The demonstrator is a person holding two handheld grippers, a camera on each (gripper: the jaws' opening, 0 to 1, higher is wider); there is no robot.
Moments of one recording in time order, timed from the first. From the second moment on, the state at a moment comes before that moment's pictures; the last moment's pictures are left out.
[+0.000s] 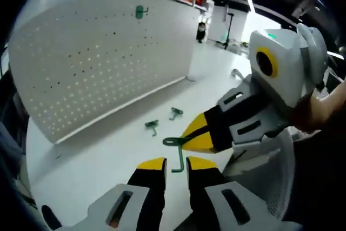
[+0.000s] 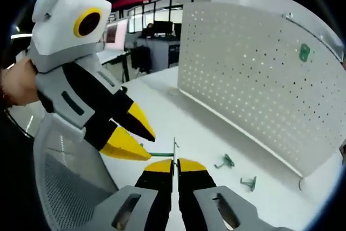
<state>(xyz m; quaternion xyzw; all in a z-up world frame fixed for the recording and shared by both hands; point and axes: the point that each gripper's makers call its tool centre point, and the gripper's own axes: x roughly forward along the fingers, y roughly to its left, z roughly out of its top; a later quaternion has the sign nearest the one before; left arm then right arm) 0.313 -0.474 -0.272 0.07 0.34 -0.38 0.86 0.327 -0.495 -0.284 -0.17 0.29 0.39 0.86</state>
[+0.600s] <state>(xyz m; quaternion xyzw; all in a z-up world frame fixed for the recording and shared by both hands) 0.308 -0.480 -0.248 -0.02 0.30 -0.41 0.86 0.343 -0.515 -0.277 -0.17 0.28 0.37 0.87</state>
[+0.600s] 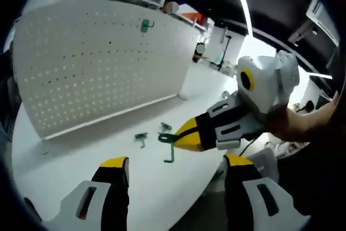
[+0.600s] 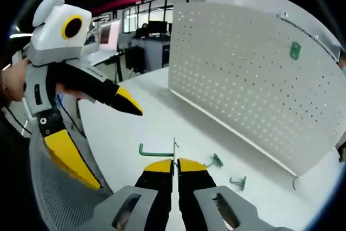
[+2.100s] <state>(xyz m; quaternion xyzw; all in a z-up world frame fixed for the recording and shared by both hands) 0.329 -0.406 -0.276 -0.10 0.31 -0.34 0.88 0.343 -0.556 -0.236 -0.11 0.26 0.33 0.90</state>
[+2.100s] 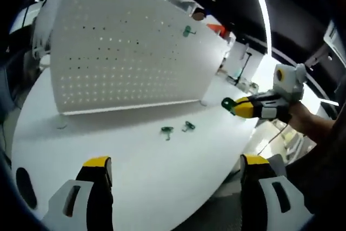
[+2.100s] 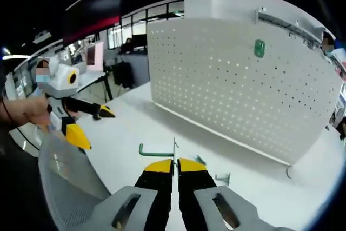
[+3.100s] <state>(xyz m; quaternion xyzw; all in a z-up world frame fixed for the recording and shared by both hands) 0.337 -0.428 -0.214 -0.19 0.25 -0.42 0.85 0.319 -0.500 -0.205 0.02 0.22 0.46 0.86</state>
